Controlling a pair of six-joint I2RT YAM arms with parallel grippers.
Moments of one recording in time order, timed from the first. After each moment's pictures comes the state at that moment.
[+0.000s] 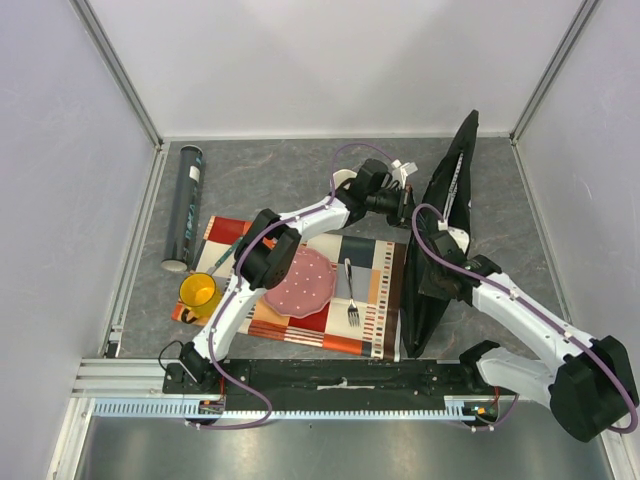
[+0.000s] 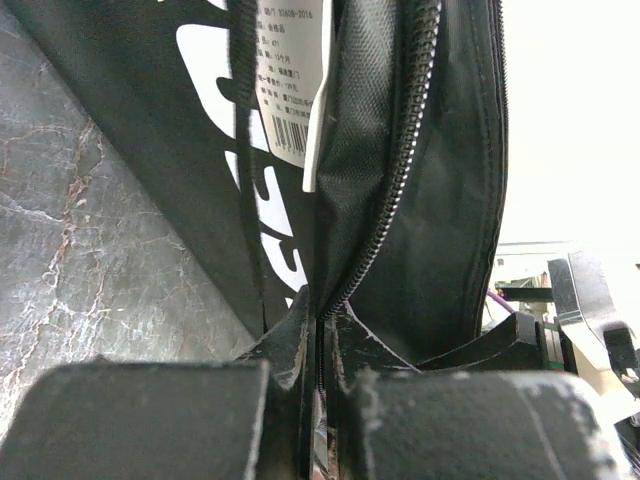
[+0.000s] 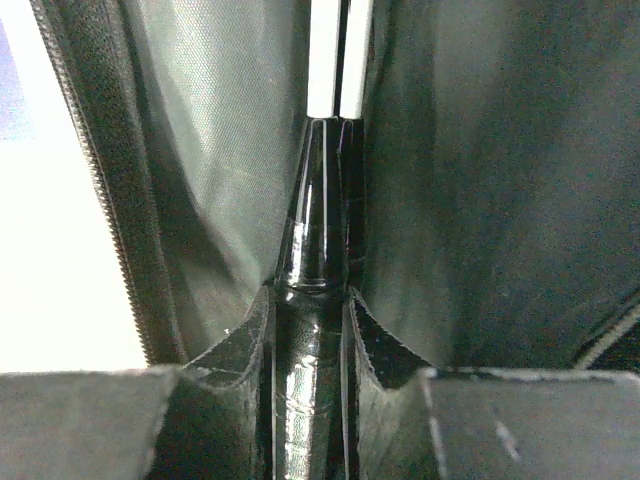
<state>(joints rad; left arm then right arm) -0.77 2.48 1.98 0.09 0.83 -0.76 0.48 1.07 0.66 -0.72 0.27 0.73</state>
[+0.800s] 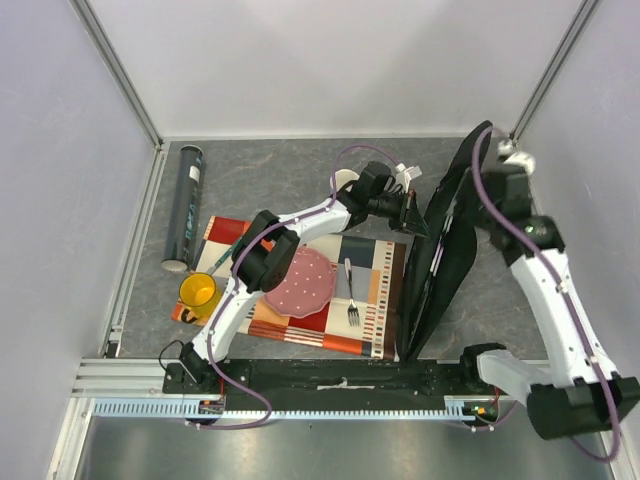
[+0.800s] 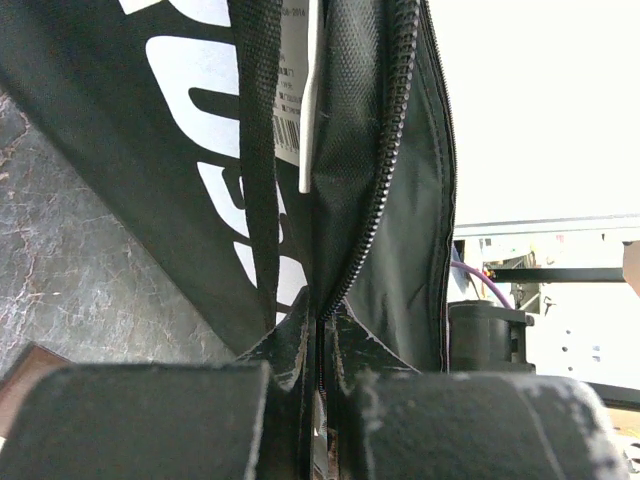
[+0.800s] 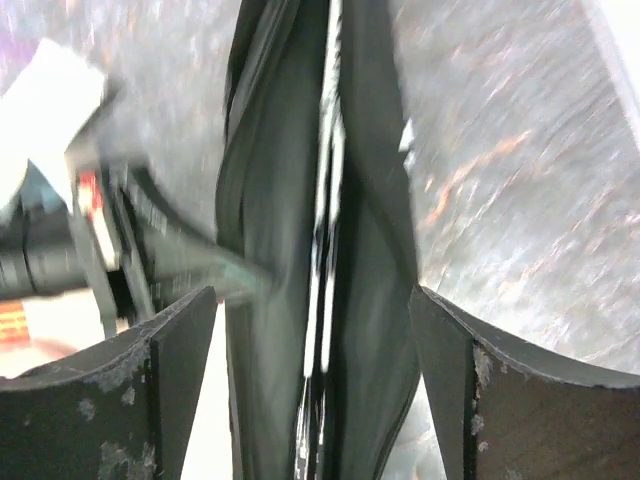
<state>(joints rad) -0.79 2.43 1.92 0.09 0.85 -0.77 0.23 1.04 1.11 -0.79 0.28 0.44</state>
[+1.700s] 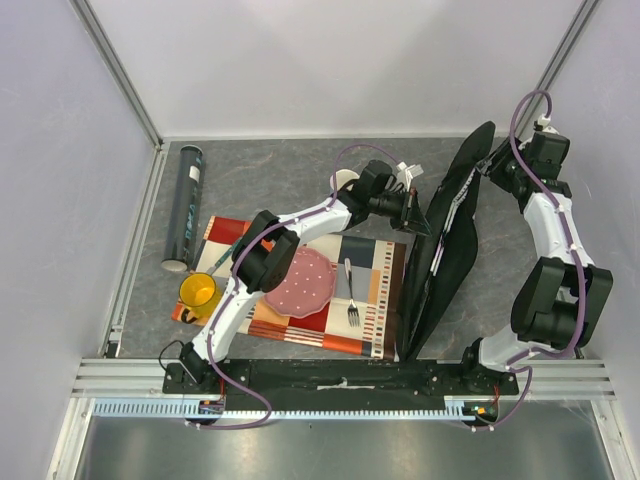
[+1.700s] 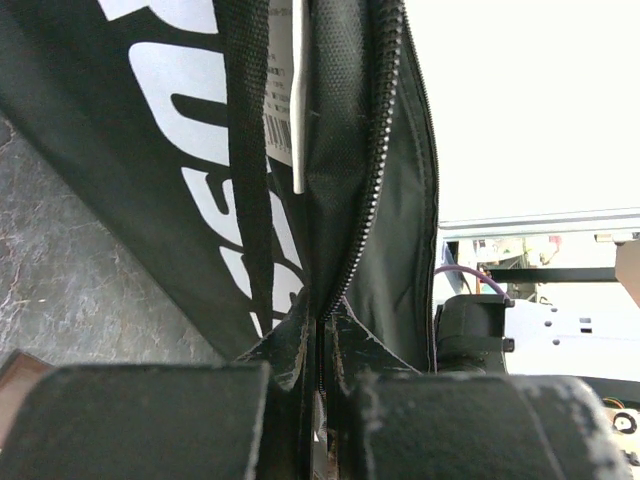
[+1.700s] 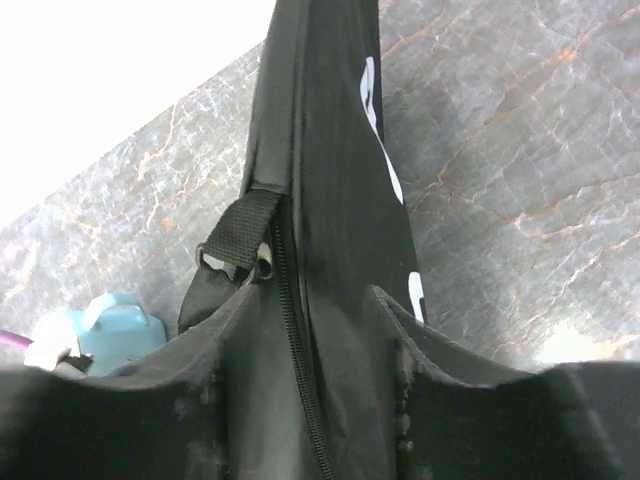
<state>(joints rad) -0.79 2.43 1.93 0.09 0.85 -0.78 -0.27 1.55 1.27 -0.26 -0.24 0.44</state>
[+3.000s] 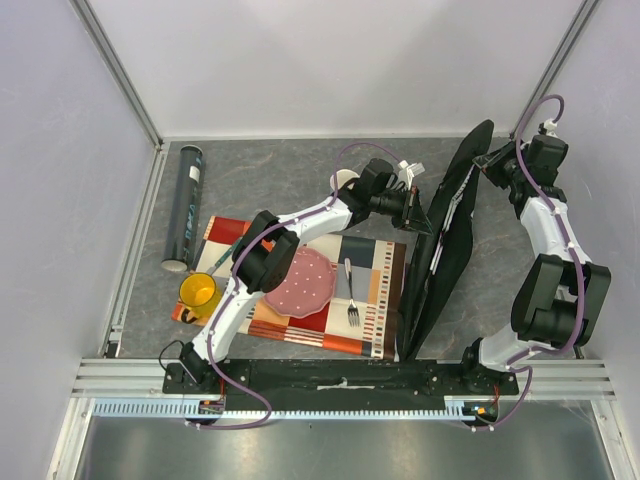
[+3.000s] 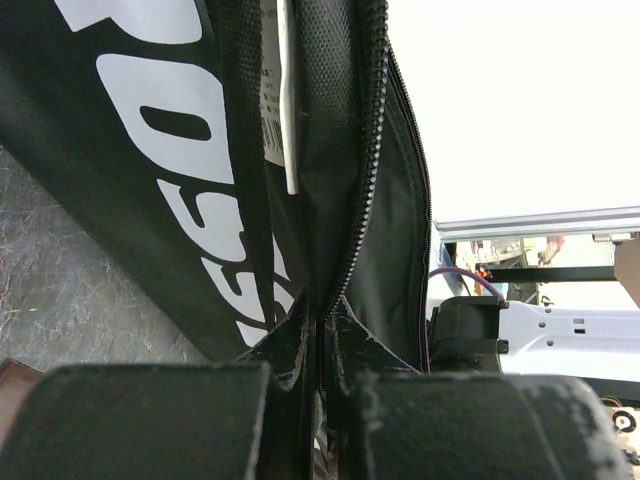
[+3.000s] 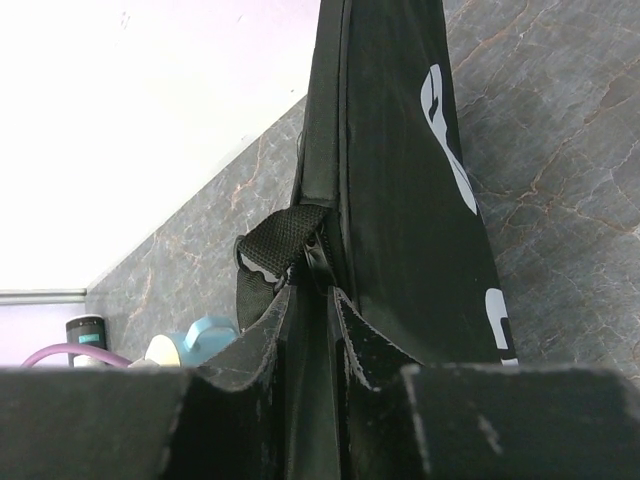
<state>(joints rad) -0.79 2.43 1.96 0.08 0.85 -0.78 -0.27 1.56 1.20 -0.06 -0.32 0.67</state>
